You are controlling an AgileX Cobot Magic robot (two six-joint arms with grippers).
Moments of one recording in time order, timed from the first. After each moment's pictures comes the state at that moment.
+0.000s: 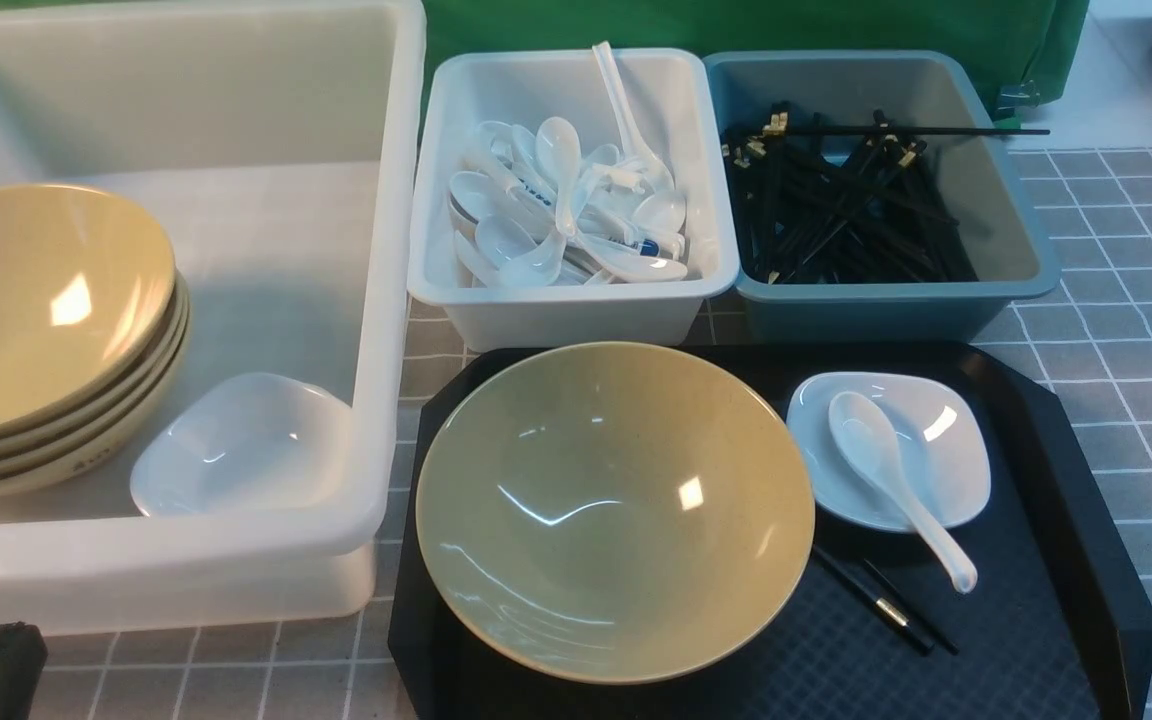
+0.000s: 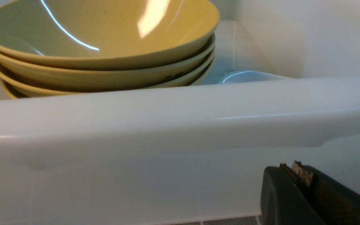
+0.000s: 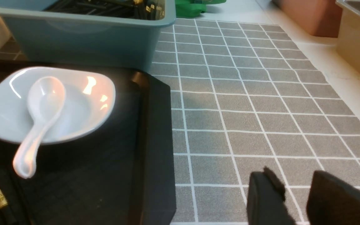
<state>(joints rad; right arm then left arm) -0.10 -0.01 0.03 -0.12 0.33 0.06 -0.03 -0.02 0.02 0.02 0.32 -0.01</state>
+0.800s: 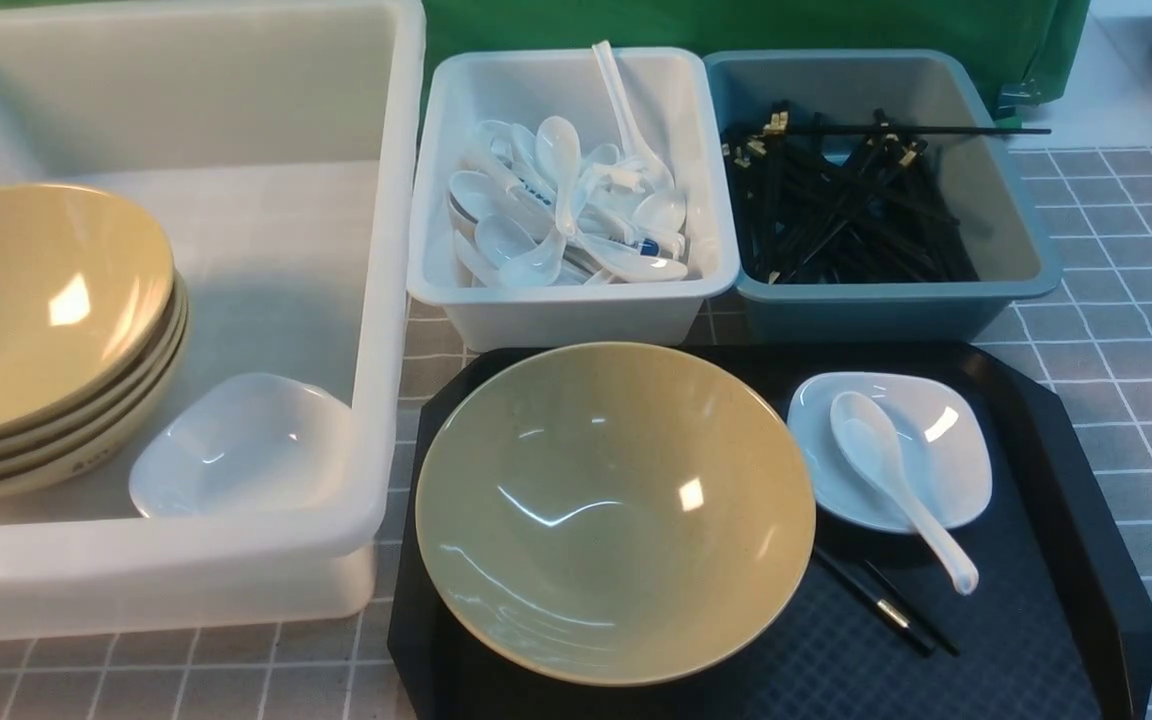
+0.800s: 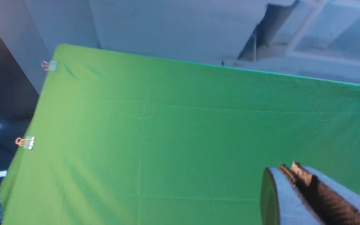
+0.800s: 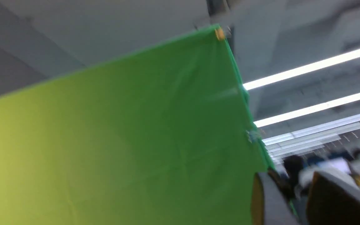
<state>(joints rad) -0.10 -0.01 -0.12 -0.12 -0.42 0.48 -0.03 0.02 -0.29 0.02 -0.34 -0.15</state>
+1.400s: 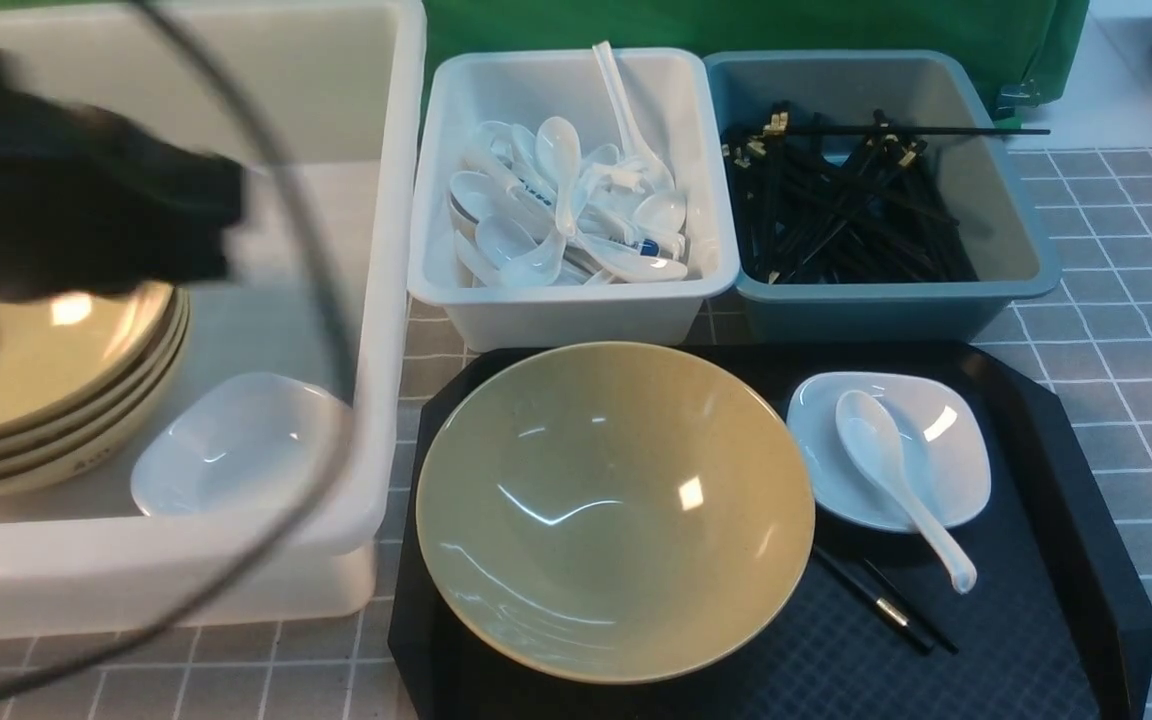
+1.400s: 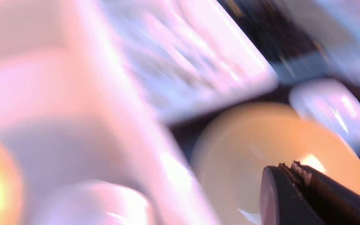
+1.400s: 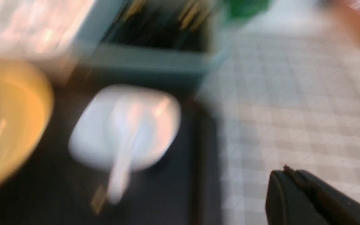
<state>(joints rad) 0.03 0.39 -0.47 0.10 0.70 -0.16 -0.36 1.05 -1.10 -0.28 0.80 0.20</state>
